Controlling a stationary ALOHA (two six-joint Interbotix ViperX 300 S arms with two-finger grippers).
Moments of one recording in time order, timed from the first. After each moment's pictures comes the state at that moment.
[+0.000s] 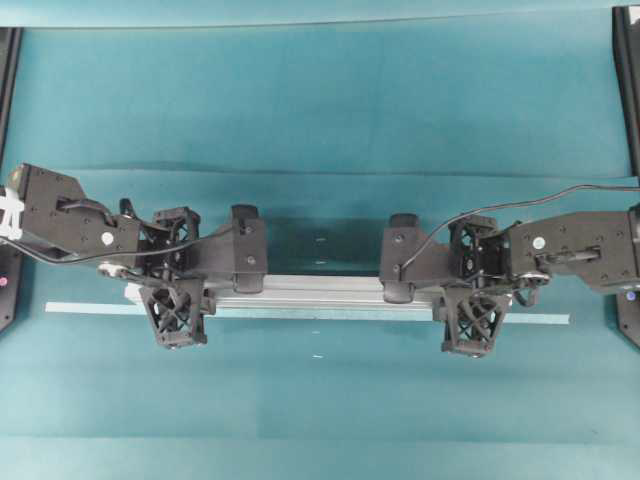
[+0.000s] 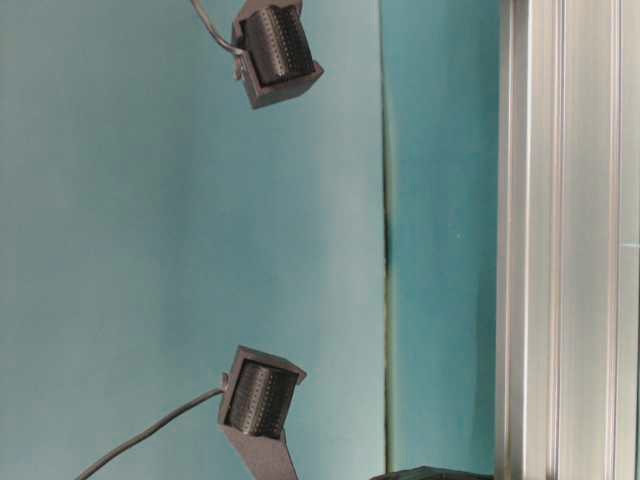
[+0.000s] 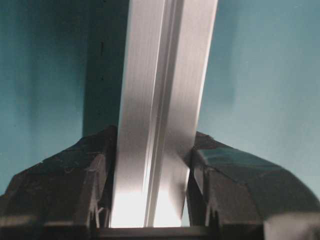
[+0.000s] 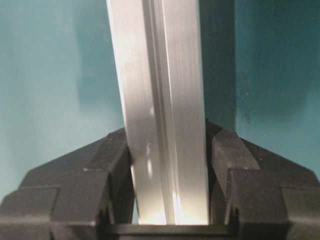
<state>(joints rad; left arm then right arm) -0.01 0.01 0.71 0.03 0.52 -0.17 0.03 -0.01 0.78 0.05 0.54 0.10</state>
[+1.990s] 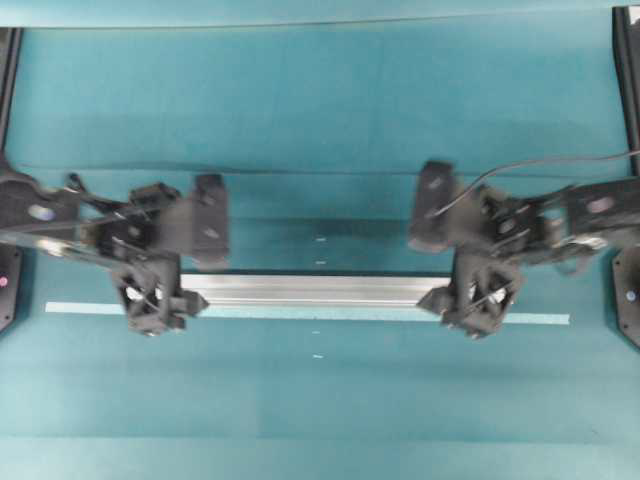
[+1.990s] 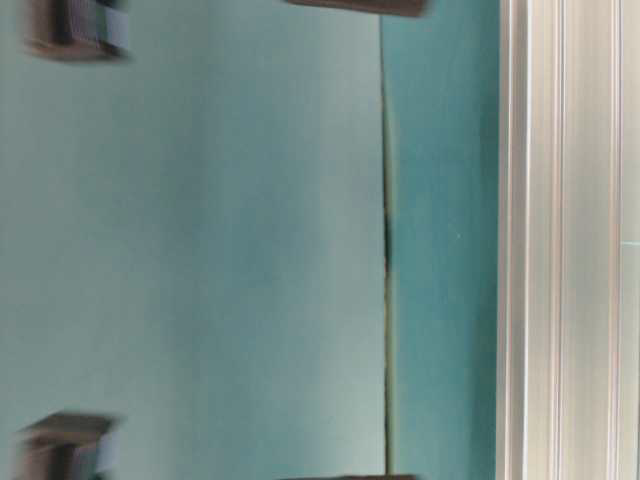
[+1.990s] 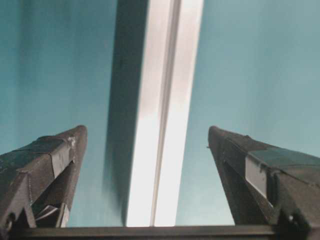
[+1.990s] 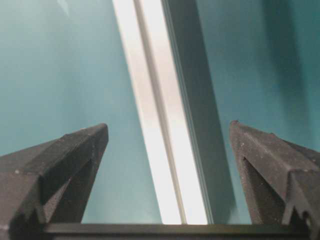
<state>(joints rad) 0.01 -0.30 0.75 0.03 0.53 -0.12 -0.04 -0.32 0.78 0.14 0.50 0.11</state>
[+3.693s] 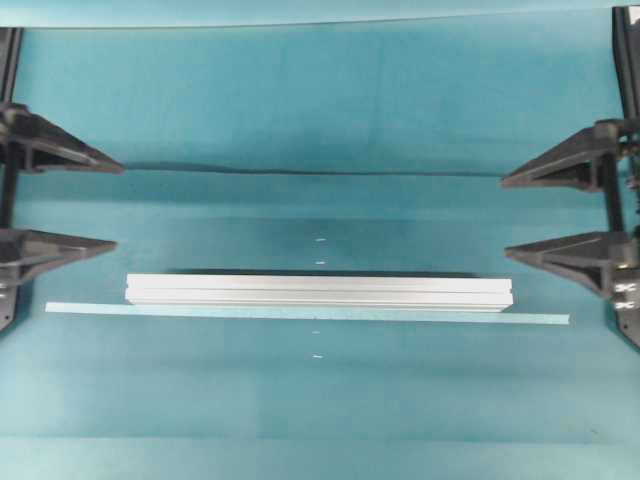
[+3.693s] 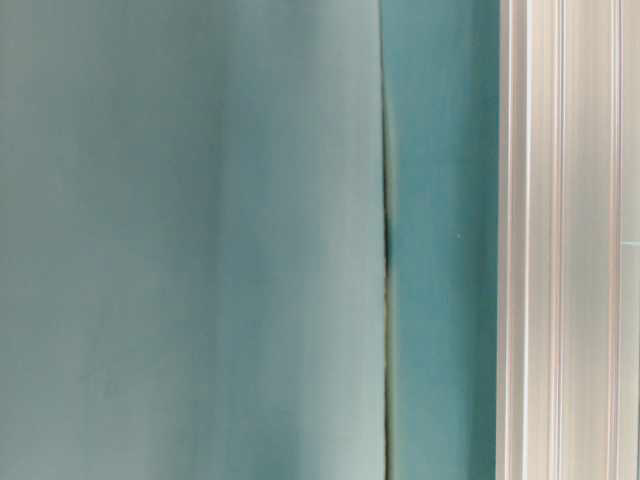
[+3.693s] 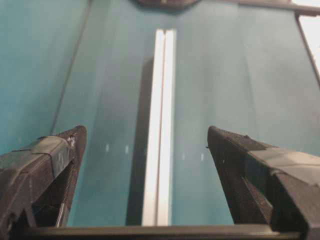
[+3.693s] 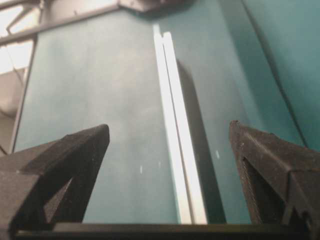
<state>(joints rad) 0.04 -0.97 0.91 0.03 0.32 -0.08 -0.04 -0.91 0.93 0.13 0.28 0.11</state>
